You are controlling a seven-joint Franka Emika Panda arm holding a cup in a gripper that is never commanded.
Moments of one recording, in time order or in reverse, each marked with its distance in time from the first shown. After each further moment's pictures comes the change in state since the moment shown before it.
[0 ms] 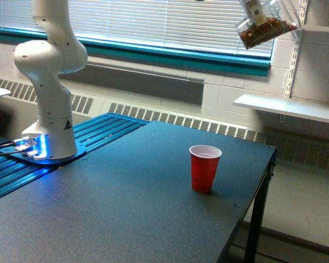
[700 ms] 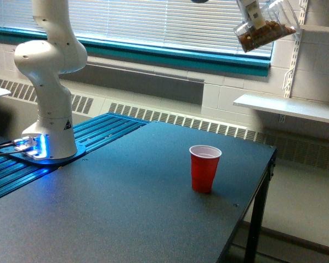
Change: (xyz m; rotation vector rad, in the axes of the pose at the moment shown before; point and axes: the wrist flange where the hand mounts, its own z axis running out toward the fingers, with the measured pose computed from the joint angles) arm -0.004 0.006 0.006 0.001 -0.002 -0.040
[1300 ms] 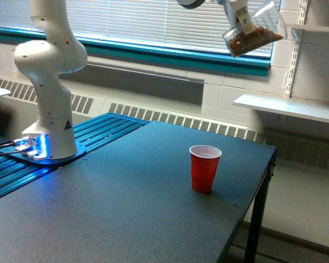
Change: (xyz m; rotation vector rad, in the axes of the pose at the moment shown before) arm -0.028 0.017 -0.006 0.005 0.001 -0.089
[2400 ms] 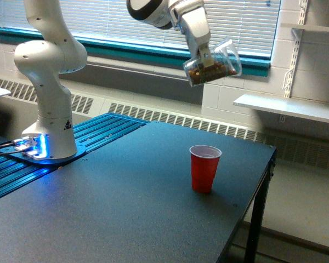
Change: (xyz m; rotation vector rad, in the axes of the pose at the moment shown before) arm -0.096 0.052 0.014 -0.017 -0.103 -0.170
